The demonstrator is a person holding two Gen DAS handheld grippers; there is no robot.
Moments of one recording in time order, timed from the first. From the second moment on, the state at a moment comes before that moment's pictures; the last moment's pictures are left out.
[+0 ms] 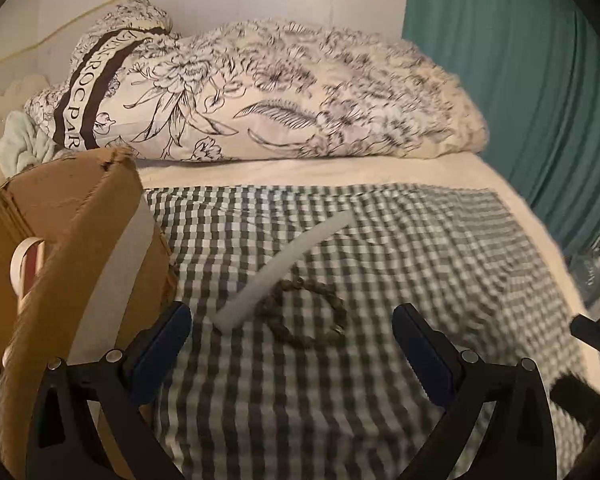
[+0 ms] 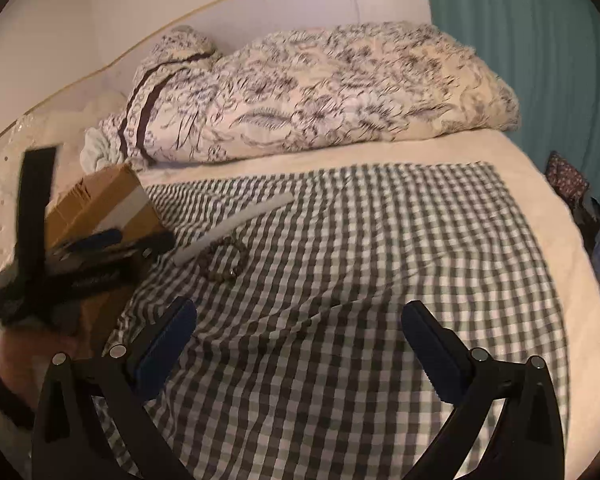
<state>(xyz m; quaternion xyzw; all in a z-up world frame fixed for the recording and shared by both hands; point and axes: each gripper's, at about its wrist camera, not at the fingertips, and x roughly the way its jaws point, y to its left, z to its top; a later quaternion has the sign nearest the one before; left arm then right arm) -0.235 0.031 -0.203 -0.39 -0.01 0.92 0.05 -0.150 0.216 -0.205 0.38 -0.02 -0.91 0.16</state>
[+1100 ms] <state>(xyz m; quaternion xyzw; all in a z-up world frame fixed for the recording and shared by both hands) -0.345 0.025 -0.289 -0.46 0.00 0.89 0.03 -0.271 0.084 -0.312 0.44 0.07 -0.88 0.17</state>
